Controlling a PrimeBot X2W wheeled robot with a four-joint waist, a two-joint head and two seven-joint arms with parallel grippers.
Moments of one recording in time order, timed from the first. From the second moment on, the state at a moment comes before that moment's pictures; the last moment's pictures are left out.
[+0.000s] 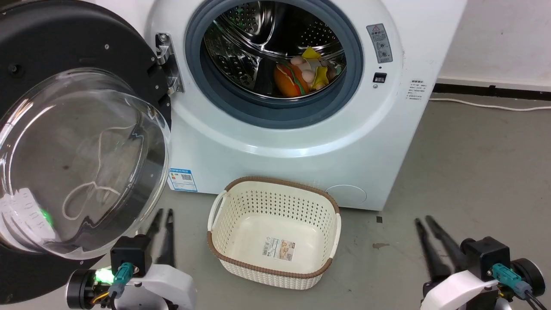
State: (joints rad) left arm -0.01 0.05 0.00 0.00 0.00 0.00 0.00; right arm 0.01 -0.05 0.00 0.01 0.01 0.13 0.00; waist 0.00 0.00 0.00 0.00
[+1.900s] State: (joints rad) left arm 0.03 0.07 0.00 -0.07 -0.01 -0.01 -0.11; right arm -0.01 -0.05 0.09 0.06 0.08 0.13 -0.11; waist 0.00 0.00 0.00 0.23
